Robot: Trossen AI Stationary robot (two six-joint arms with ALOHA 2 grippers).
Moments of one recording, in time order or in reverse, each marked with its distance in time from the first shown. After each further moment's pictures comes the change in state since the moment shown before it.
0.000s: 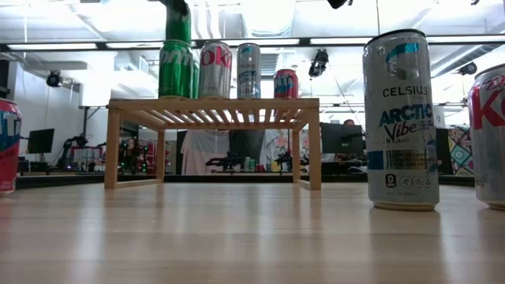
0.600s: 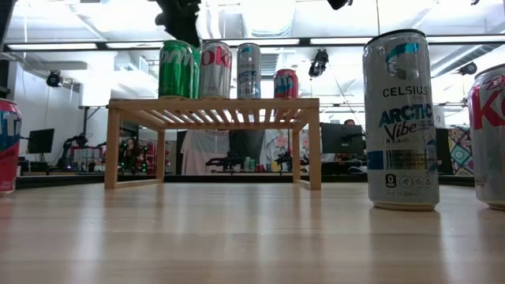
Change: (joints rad) left arm 0.210 0.154 0.000 0.043 0.312 0.043; right arm 0.000 0.000 -0.003 0.000 0.000 0.018
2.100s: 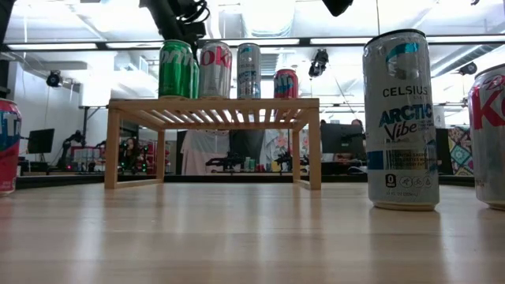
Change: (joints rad) left arm 0.082 -0.012 -0.282 0.140 0.188 0.154; right arm 0.000 0.000 -0.046 0.062 0.000 0.026
